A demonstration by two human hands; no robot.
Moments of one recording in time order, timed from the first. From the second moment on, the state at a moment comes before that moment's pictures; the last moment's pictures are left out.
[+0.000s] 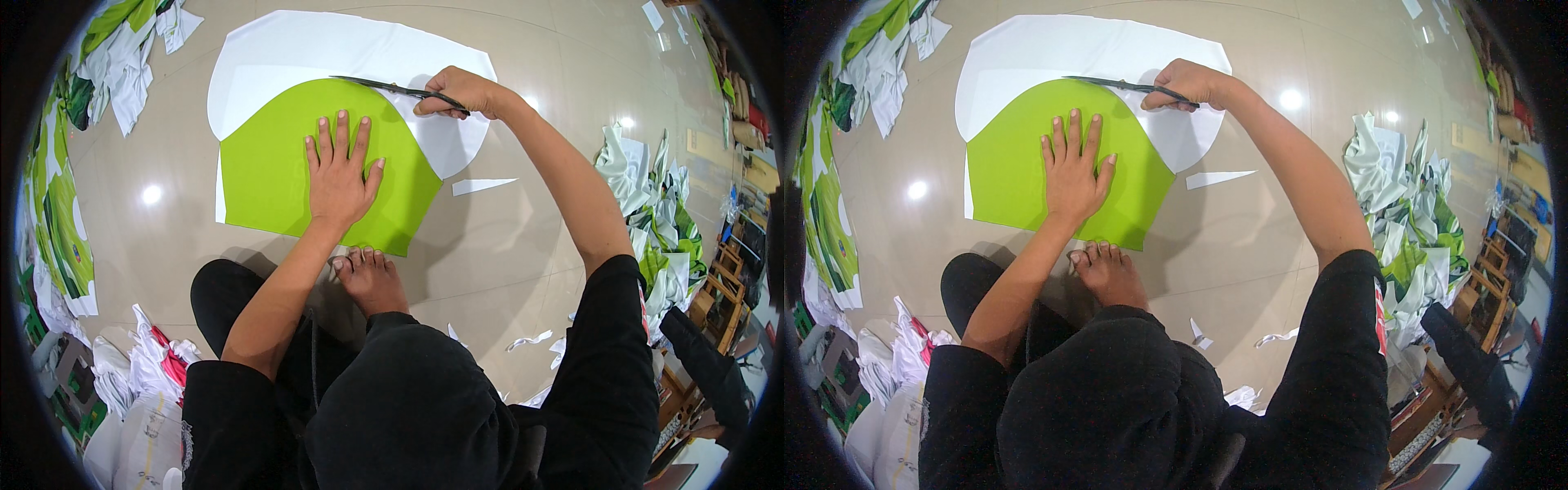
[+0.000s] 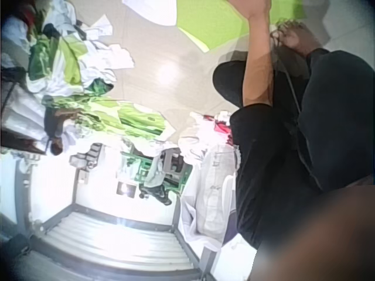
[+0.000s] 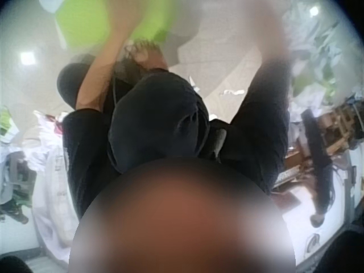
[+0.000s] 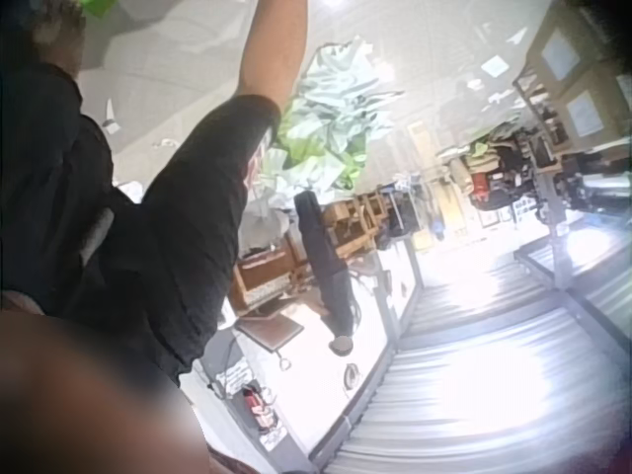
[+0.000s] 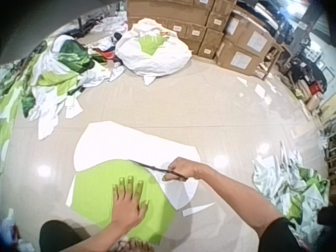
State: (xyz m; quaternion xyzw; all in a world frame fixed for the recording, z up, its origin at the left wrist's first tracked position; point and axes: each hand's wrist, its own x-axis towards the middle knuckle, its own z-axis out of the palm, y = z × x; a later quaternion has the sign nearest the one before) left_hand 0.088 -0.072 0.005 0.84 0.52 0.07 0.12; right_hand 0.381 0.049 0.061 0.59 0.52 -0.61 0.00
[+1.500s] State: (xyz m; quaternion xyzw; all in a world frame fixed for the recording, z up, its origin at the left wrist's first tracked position) left_hand 0.087 -0.072 0.005 0.84 0.52 0.09 0.12; right_hand 0.370 0.103 0.063 0.55 0.59 -0.59 0.05
